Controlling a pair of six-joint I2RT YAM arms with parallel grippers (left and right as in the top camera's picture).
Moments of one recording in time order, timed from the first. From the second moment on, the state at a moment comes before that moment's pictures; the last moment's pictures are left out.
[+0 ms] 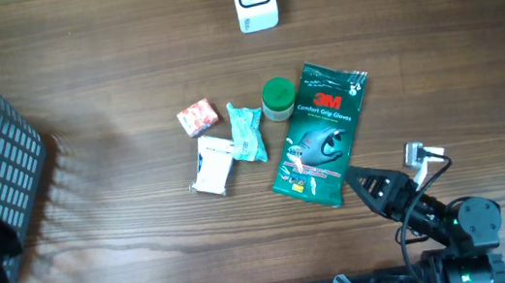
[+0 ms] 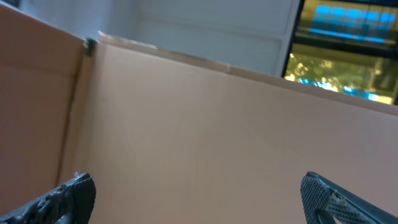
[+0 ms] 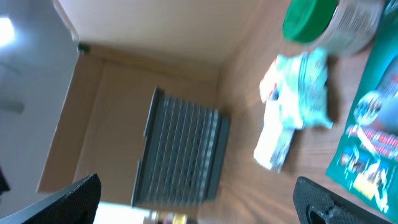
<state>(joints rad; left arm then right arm) -0.30 0.61 1.54 -0.51 -0.47 -0.06 -0.03 0.03 0.01 0.00 -0.94 1.32</state>
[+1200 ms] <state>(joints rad) -0.17 0.02 1.18 -0.45 -0.26 -0.06 0.73 1.51 1.29 -0.95 0.01 0.80</state>
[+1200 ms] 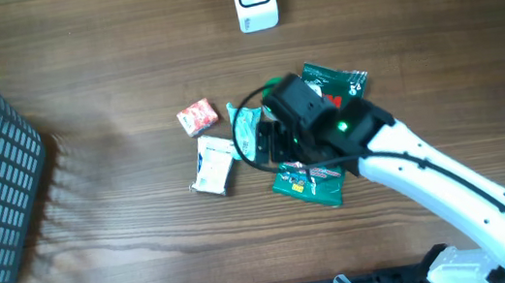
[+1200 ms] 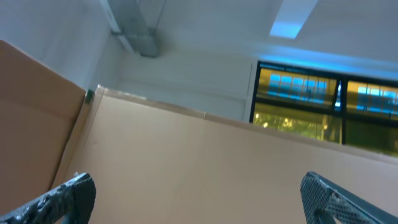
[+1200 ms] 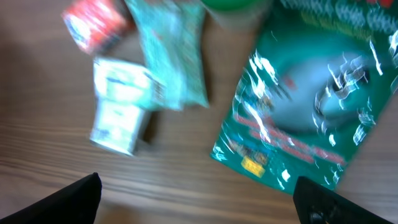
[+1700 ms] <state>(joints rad) -0.17 0.02 0.84 -0.49 -0.32 -0.10 0.75 1.99 1.80 -1.03 0.19 0.52</state>
